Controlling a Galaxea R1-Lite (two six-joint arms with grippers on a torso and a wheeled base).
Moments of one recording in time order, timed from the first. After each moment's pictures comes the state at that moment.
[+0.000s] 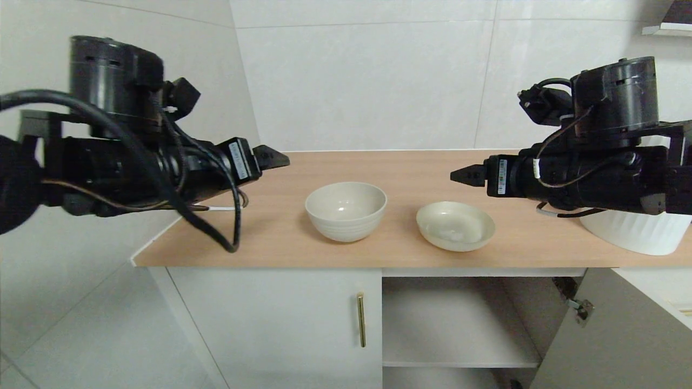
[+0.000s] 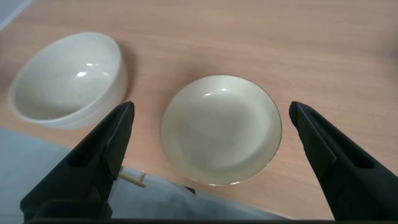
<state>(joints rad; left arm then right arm) -0.40 1.62 -1.27 0.05 0.14 -0.48 0.52 1.66 -1.27 -0.04 -0.19 0.23</state>
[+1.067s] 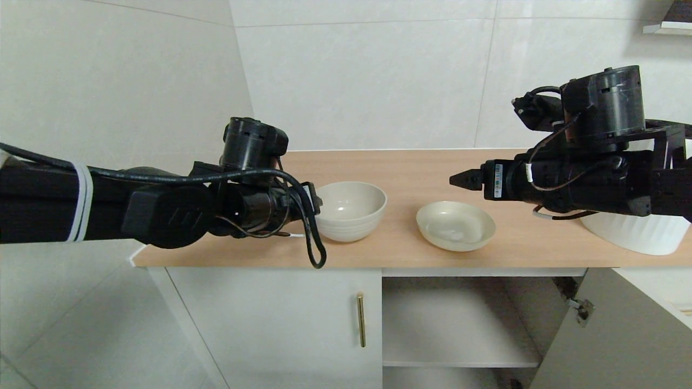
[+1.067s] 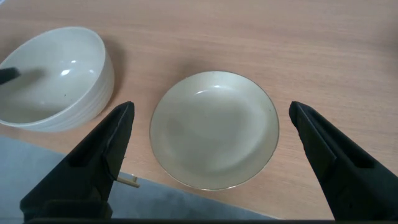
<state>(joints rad) -0.48 1.89 -1.30 -0.05 0.22 -0.51 0.50 1.68 -1.27 -0.04 -0.19 0.23</state>
